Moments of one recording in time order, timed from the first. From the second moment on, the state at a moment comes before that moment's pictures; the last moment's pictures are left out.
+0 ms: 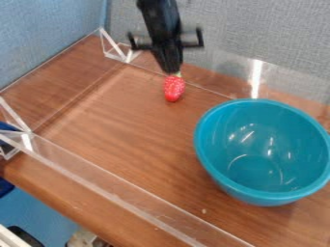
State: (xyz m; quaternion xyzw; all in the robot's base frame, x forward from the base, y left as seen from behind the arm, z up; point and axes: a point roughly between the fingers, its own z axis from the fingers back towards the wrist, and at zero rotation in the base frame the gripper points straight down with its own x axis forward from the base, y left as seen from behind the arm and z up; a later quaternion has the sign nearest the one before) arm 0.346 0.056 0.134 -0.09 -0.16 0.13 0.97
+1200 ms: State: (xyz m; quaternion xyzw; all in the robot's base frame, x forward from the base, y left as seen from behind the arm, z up) arm 0.375 0.078 0.061 -0.04 -0.15 0.20 0.97
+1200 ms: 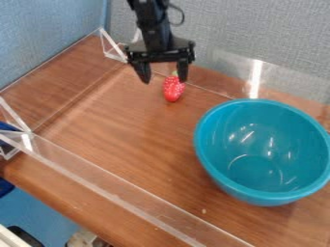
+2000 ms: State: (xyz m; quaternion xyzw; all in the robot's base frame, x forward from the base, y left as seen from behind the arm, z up) arm 0.398 0.081 0.030 -0.02 -0.14 0.23 0.96
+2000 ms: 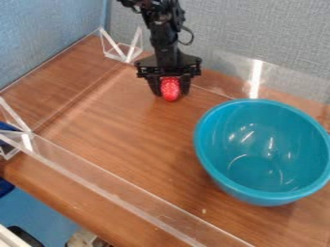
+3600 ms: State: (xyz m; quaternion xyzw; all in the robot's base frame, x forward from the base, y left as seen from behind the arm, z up) arm 0.377 0.070 0.071 -0.03 -0.17 0.17 0.97
